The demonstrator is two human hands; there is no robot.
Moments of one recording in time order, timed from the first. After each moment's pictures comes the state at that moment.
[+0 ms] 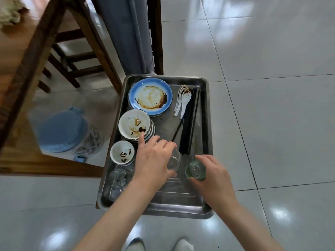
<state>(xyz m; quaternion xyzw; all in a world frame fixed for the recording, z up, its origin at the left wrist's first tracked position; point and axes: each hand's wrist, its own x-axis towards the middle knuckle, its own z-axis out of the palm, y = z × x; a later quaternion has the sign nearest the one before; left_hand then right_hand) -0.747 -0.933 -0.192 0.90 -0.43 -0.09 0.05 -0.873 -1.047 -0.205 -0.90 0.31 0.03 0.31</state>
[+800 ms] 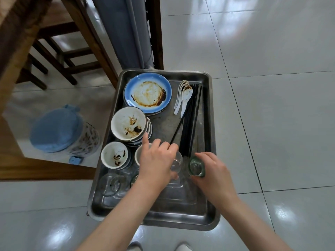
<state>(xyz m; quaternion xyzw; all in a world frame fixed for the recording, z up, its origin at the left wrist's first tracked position) -0.743 -0.957 -0.238 0.90 -0.43 -0.10 -0.02 -0.858 -1.069 -0.243 -0.91 0.30 0.06 0.29</state>
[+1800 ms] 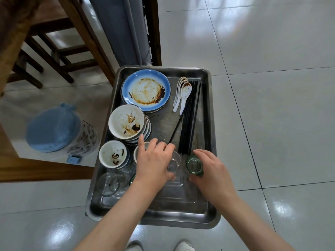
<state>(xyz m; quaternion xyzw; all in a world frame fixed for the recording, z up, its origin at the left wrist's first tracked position) -0.743 -0.949 -0.252 0.90 -0.42 -0.11 -0.02 -0.859 -1.066 -0.252 -0.91 0.29 0.06 0.29</state>
